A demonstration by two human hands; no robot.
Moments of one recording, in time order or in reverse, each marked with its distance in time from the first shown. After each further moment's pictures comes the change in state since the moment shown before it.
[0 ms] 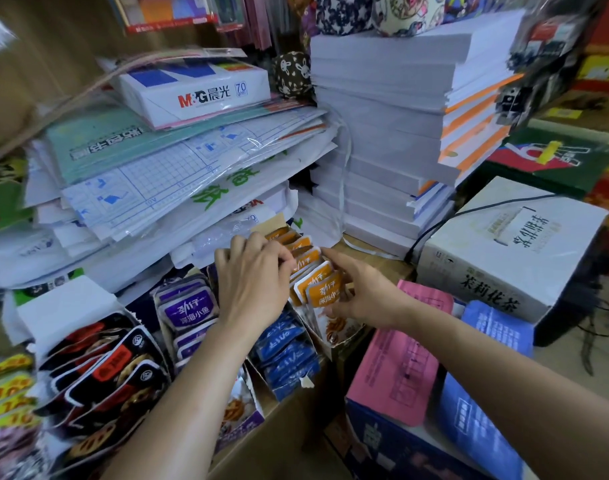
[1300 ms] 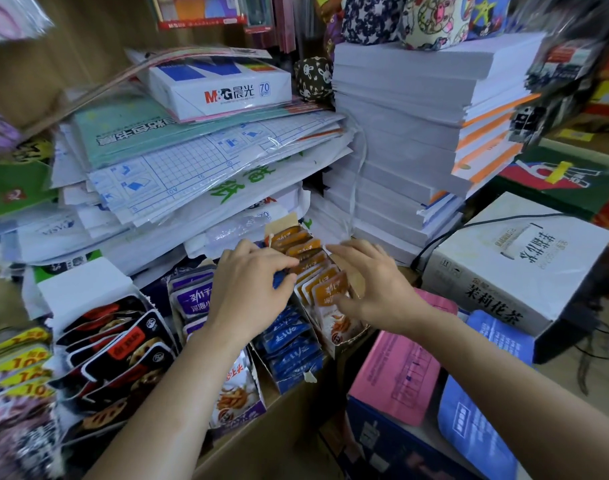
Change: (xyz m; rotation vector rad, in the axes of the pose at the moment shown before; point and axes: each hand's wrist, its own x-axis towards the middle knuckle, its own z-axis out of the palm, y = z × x) left_hand -0.021 -0.017 -0.020 -0.225 0.001 0.091; right_hand -0.012 -0.020 -0.009 -0.375 0.175 -0.206
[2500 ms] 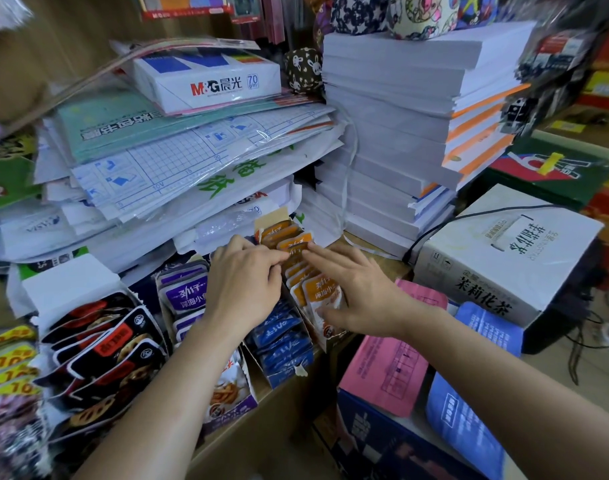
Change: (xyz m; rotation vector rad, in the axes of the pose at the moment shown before) left_hand 0.003 0.005 0.008 0.113 -0.043 -0.041; right_hand -0.005 -0.002 0.004 -0.188 -0.180 -0.128
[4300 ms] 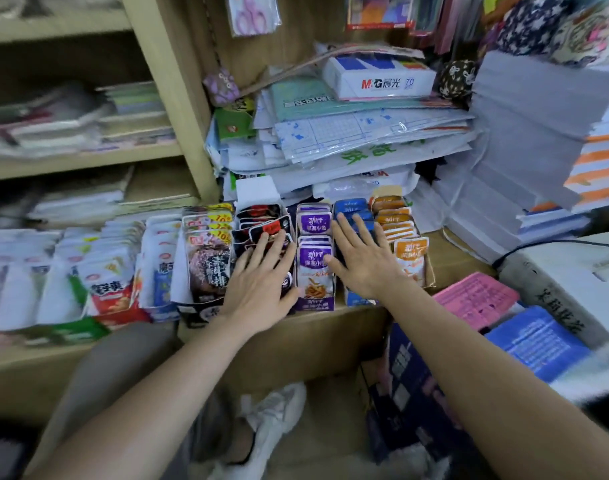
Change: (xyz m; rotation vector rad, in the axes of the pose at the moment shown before) left_hand -0.191 -0.028 -0.064 0.388 -0.243 -0.345; right_hand 0.022 -0.108 0.048 -0.286 -0.063 -0.184
